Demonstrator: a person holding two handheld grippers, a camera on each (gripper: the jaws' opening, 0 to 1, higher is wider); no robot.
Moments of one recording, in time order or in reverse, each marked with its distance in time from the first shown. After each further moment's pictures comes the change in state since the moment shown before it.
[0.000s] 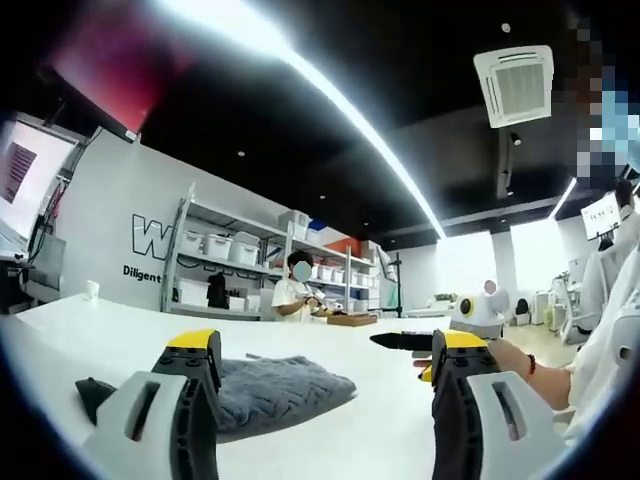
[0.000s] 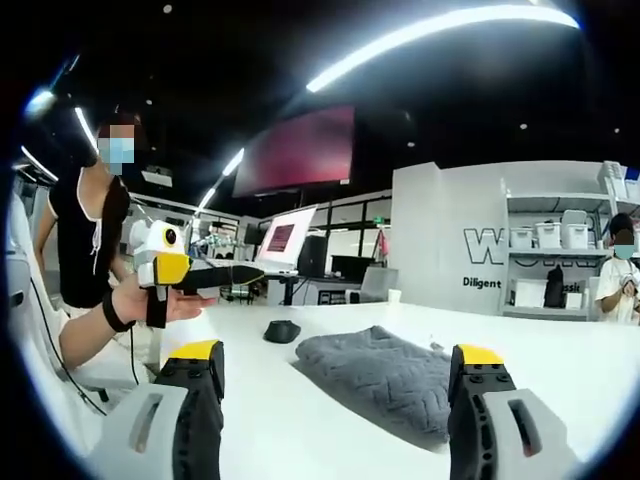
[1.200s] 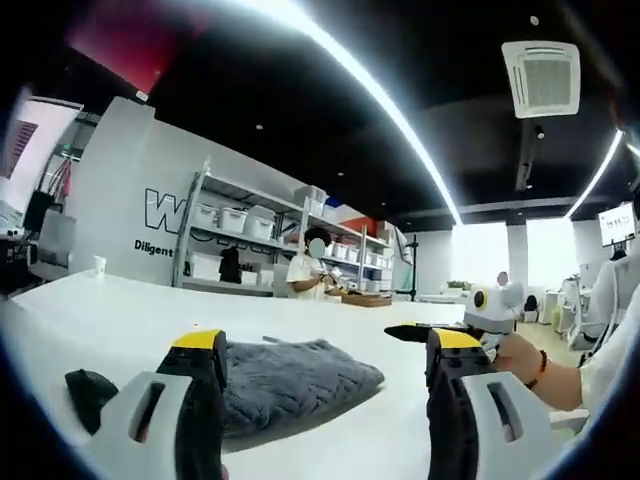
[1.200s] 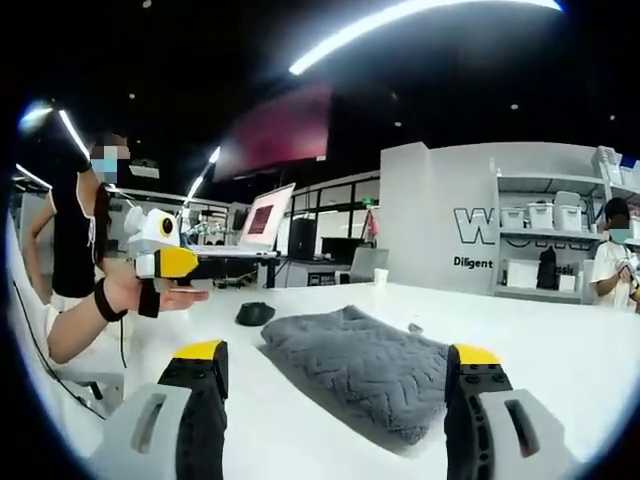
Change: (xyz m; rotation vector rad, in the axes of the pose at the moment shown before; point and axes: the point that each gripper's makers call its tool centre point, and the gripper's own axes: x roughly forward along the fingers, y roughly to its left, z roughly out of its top) left arm 0.043 0.037 -0.032 -0.044 0.118 0.066; right arm 0.015 -0.048 -0.027 0.037 0.092 -0.047
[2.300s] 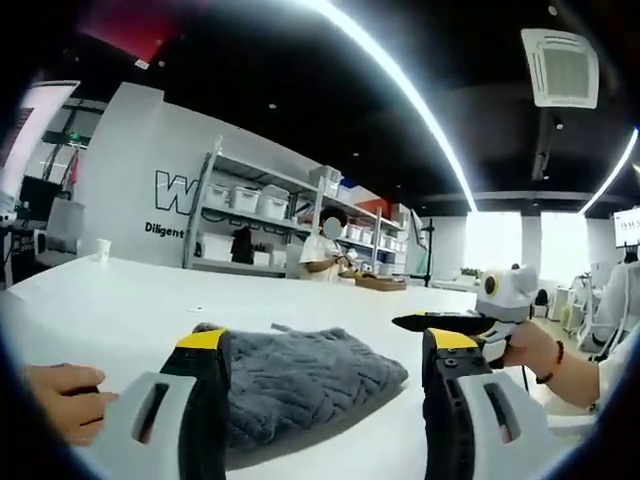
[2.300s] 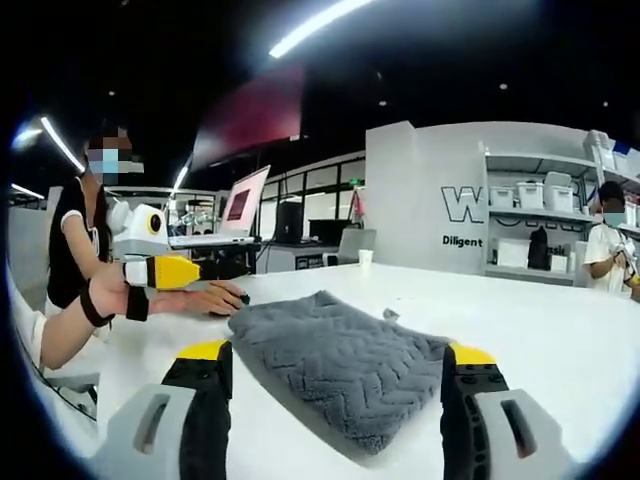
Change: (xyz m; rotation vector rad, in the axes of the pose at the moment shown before) left arm 0.041 0.015 -0.020 -0.015 0.077 0.064; right arm 0.017 -0.037 -0.012 0.046 0.075 -0.050
